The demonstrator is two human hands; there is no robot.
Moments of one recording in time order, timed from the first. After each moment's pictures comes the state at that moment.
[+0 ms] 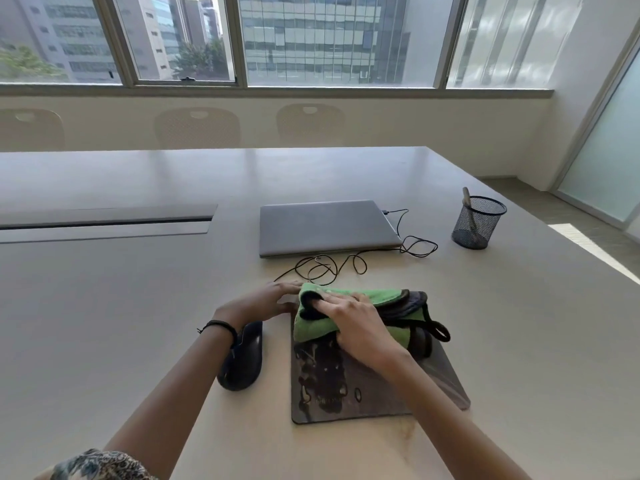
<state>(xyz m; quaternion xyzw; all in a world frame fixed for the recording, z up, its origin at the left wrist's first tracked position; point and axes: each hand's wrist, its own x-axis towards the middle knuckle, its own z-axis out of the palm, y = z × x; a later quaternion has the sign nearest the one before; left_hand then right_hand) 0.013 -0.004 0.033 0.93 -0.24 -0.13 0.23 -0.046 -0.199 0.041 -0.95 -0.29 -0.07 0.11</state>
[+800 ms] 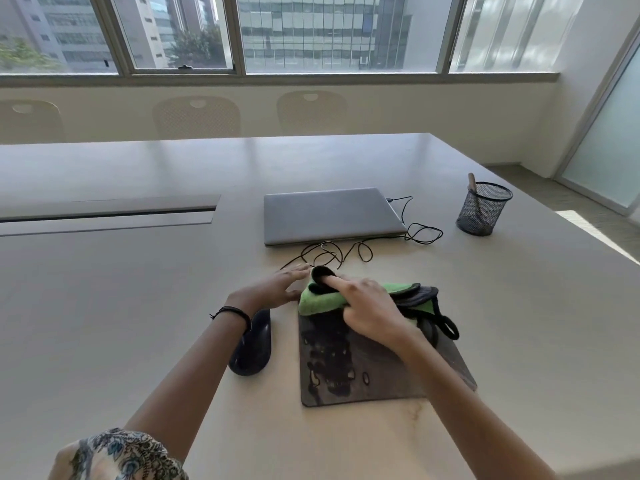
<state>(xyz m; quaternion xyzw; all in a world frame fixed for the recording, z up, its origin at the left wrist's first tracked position) 0.026 0.001 0.015 0.94 -0.22 -0.14 0.22 -0.055 -0.200 0.063 -0.95 -0.25 -0.05 0.18</state>
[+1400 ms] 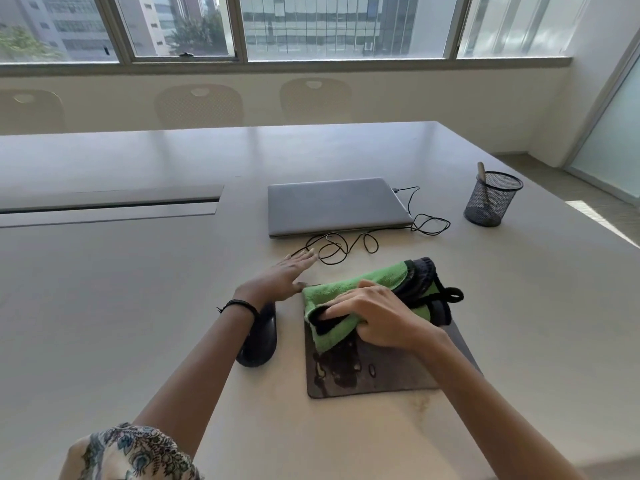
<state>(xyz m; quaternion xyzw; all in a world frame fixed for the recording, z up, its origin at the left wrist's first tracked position) 0.024 -0.003 0.015 0.96 -0.22 -0.11 0.16 -0.059 -0.216 0.056 -0.91 -0.39 0.01 0.15</state>
